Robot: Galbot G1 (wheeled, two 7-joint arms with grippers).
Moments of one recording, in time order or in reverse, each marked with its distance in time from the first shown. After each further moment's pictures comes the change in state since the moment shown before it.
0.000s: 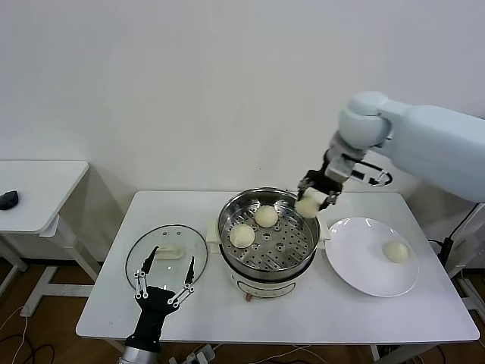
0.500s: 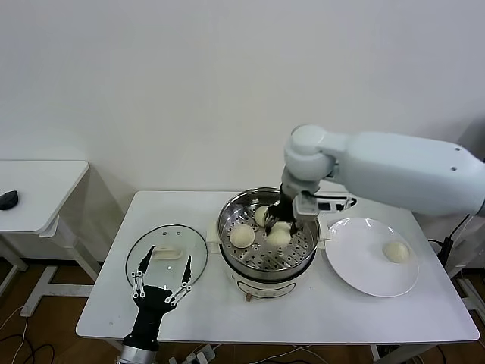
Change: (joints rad) left arm -0.002 -0.002 -0.013 0.006 0.000 0.001 -0.005; right arm -0.087 0.109 -0.021 0.086 -0.141 0.132 0.019
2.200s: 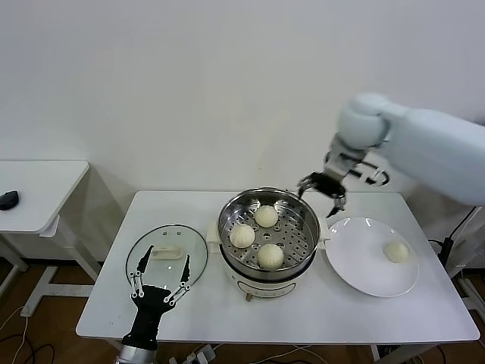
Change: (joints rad) left arm -0.005 0.004 0.001 0.004 -0.004 -0.006 -0.005; right arm 0.014 -0.230 0.125 -0.296 0.285 -0.396 -0.164
